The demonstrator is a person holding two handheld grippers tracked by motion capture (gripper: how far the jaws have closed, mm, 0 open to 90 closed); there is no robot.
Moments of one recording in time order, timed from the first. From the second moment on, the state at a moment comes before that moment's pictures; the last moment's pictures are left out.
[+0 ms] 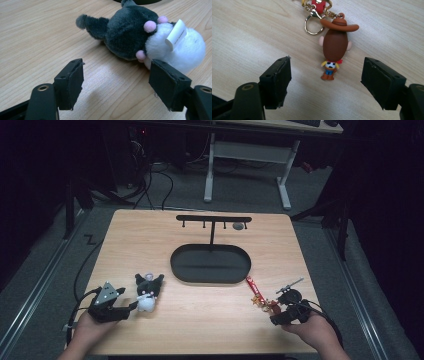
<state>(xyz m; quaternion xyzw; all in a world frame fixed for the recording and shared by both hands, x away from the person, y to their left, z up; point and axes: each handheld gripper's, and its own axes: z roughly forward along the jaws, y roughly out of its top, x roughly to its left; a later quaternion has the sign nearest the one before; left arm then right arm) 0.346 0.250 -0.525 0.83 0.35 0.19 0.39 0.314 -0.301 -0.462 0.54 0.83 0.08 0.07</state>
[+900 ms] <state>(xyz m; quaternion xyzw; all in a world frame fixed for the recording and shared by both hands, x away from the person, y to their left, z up) 0.346 0.251 -0.525 0.83 0.35 0.20 0.39 0.342 -0.297 -0.482 0.56 0.83 0.05 0.06</state>
